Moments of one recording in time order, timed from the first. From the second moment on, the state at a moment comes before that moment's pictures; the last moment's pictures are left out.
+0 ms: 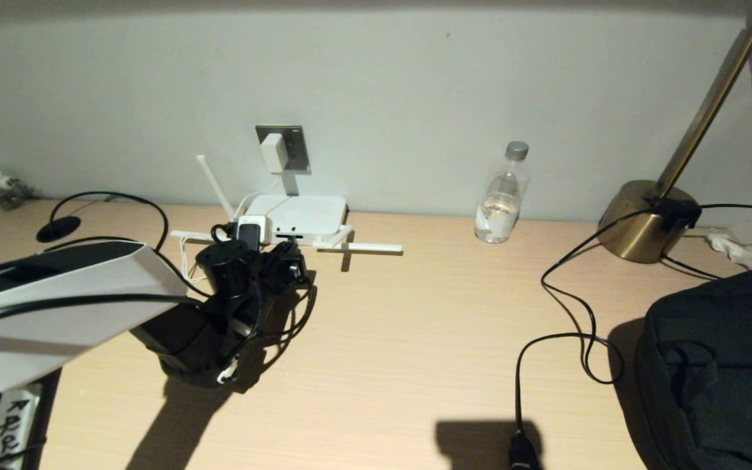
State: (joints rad) left arm -0.31 2.26 -0.98 -1.38 0.22 0.03; right arm 0.00 0.00 -0.09 0.22 0.05 -0.06
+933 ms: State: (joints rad) left arm -0.31 2.25 -0.93 -1.38 0.22 0.03; right arm 0.00 0.00 -0.08 0.22 0.05 -0.06
